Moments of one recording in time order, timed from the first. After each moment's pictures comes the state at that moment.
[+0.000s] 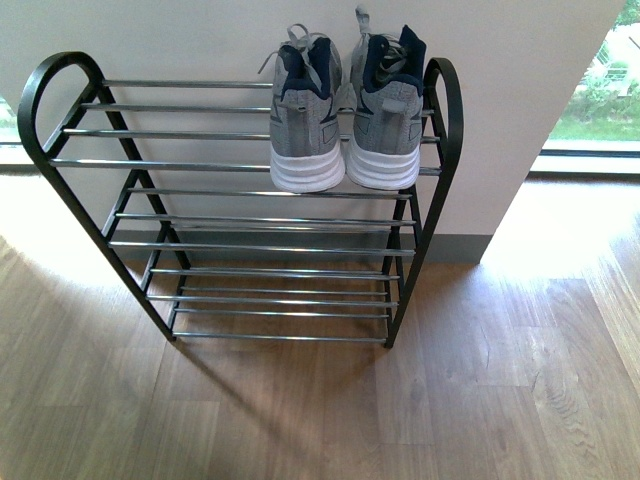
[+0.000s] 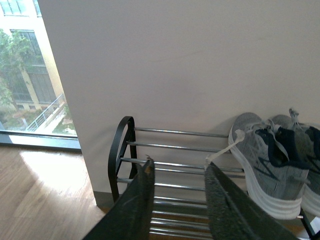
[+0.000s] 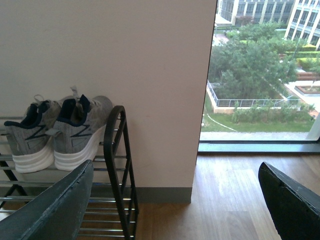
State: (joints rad) left arm -0.29 1.05 0.21 0.83 -0.28 -0.04; right arm 0.00 0.00 0.02 0.00 0.00 0.00
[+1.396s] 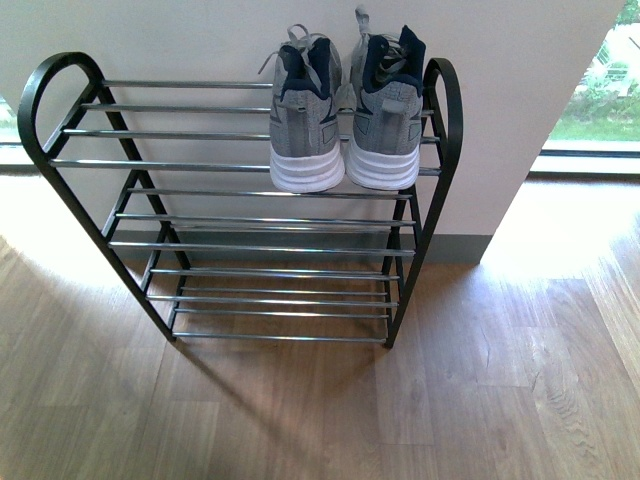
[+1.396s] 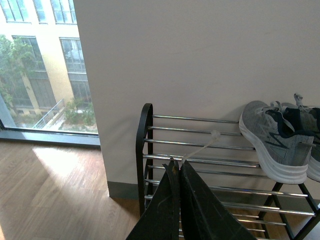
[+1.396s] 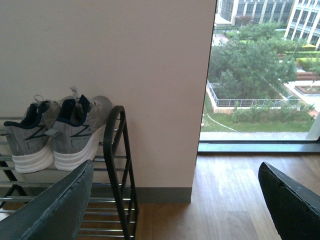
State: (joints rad) left arm 0.00 0.27 0.01 0.27 0.00 -0.01; right arm 0.00 0.00 0.02 0.00 0.00 0.00
